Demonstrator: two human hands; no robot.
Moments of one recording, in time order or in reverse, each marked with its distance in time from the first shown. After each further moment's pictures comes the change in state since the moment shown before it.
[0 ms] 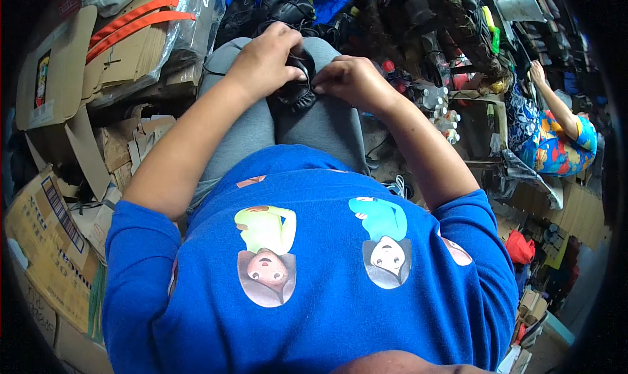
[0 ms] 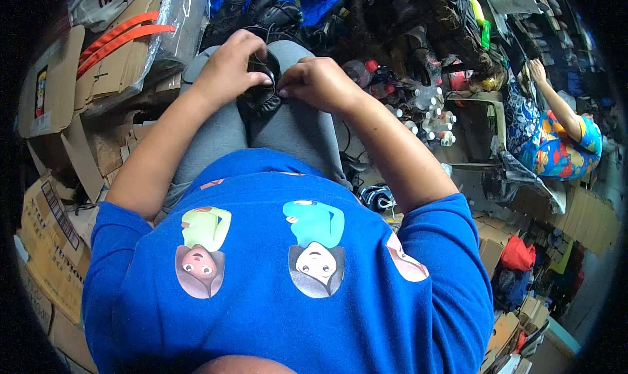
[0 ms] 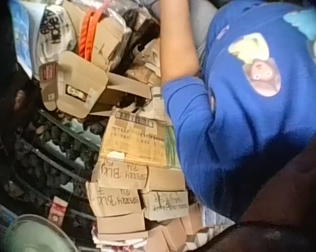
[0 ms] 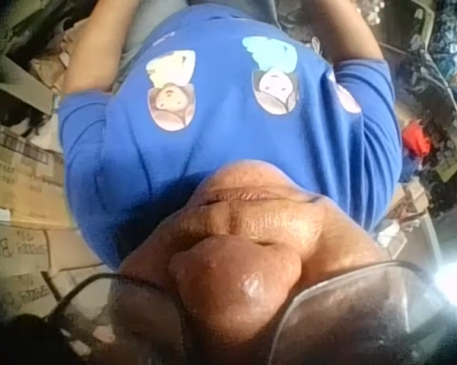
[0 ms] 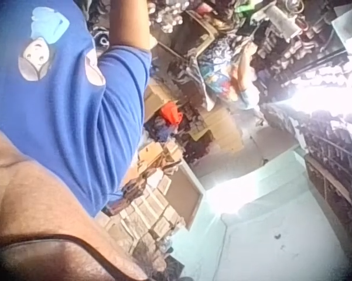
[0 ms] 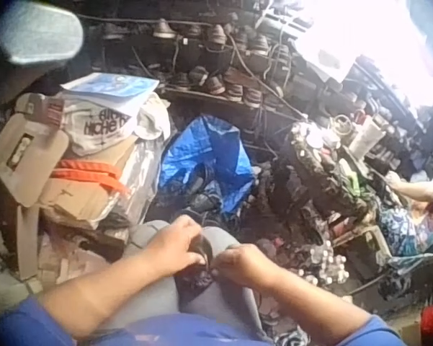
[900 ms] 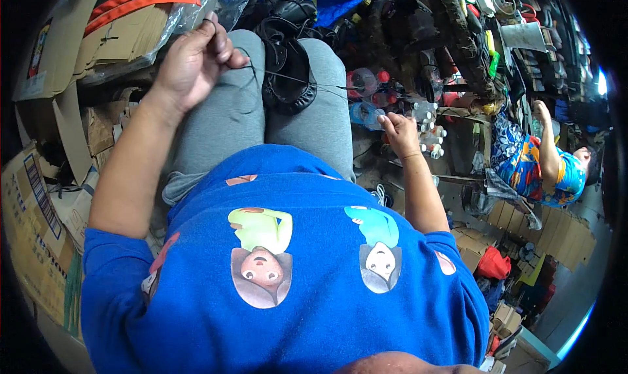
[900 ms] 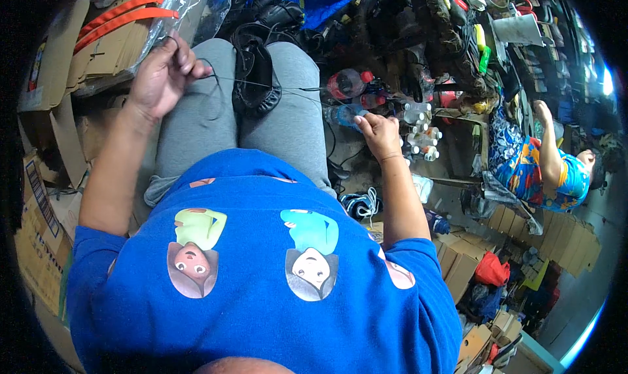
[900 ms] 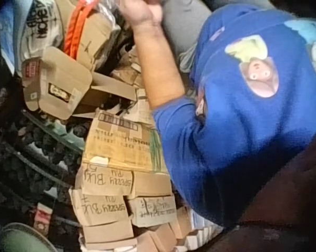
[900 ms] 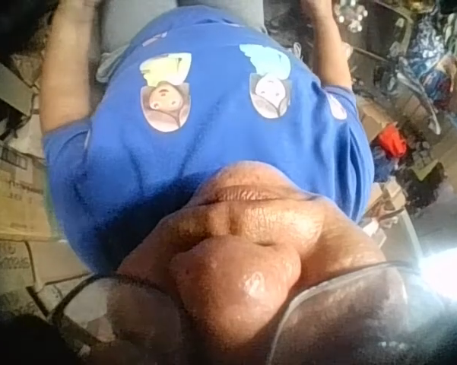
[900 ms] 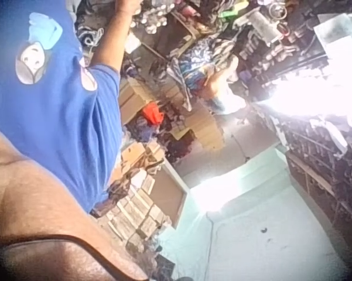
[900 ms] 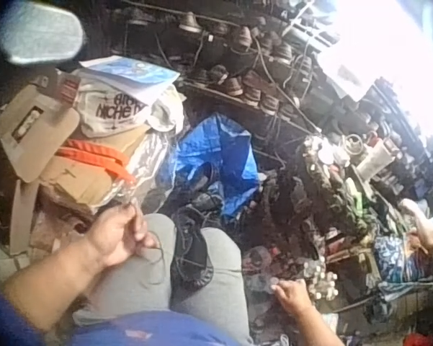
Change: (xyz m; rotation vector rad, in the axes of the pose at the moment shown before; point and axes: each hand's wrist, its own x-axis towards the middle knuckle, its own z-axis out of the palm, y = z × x) left_hand -0.050 -0.018 -0.057 -1.518 0.307 -0.439; right_hand -0.121 0.107 0.015 -0.343 0.219 0.420
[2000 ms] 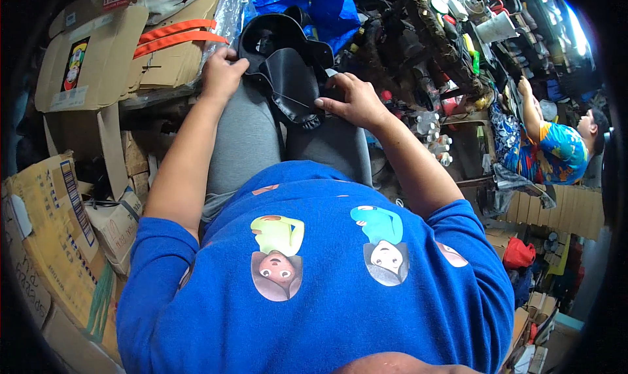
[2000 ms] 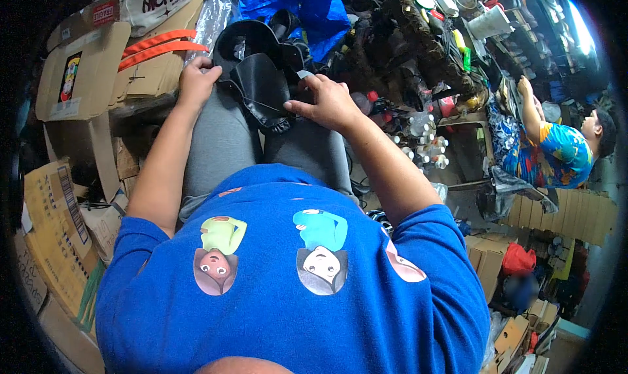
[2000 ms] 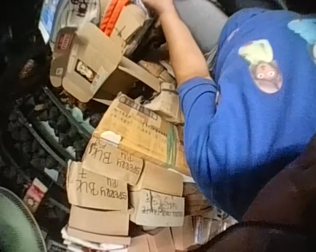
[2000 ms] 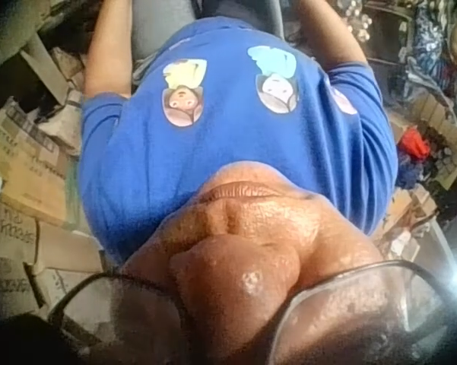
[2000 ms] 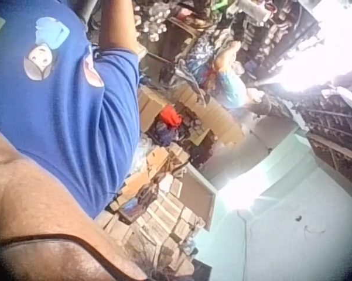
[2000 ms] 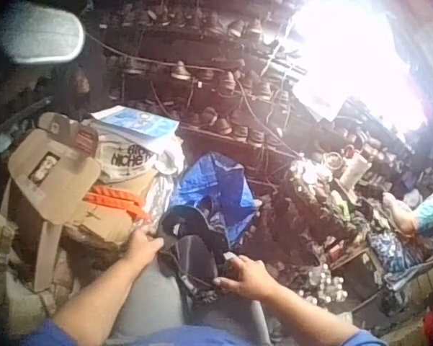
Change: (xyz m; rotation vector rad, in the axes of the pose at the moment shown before) left_hand 0.064 -0.009 -0.067 1.050 0.314 0.440; right_hand 0.071 -0.171 -0.035 0.146 0.041 -0.238
